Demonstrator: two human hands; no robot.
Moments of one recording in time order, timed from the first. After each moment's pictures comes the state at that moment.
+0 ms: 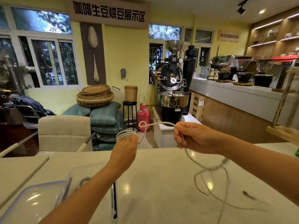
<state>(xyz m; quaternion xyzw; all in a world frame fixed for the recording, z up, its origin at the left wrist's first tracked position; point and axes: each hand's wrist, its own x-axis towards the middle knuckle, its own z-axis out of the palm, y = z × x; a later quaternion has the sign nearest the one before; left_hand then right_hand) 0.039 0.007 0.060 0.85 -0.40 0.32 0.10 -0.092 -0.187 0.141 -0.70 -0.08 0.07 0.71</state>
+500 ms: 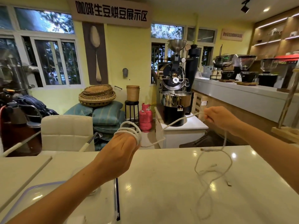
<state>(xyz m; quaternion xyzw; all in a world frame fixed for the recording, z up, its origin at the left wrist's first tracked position) -0.006 0.054 0.109 0.68 -0.57 0.42 0.19 -0.075 -0.261 0.158 -0.90 0.13 -0.24 0.33</state>
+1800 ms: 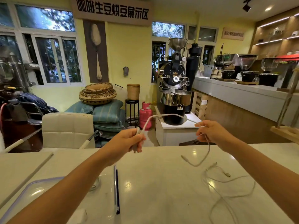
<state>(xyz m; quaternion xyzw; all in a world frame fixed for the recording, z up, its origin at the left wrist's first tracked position) 0.012 0.036 0.110 0.71 -0.40 -0.17 0.56 -0.082 -0.235 0.120 -0.80 0.21 -0.17 0.53</state>
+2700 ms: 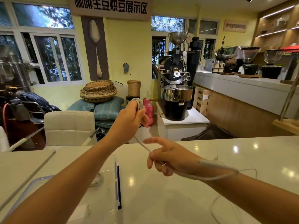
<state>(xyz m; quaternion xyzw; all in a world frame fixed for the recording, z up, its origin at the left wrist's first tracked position) 0.004 0.013 0.145 0.73 -0.45 0.11 0.50 -0.100 -0.104 0.103 -0.75 -0.05 0.07 0.65</state>
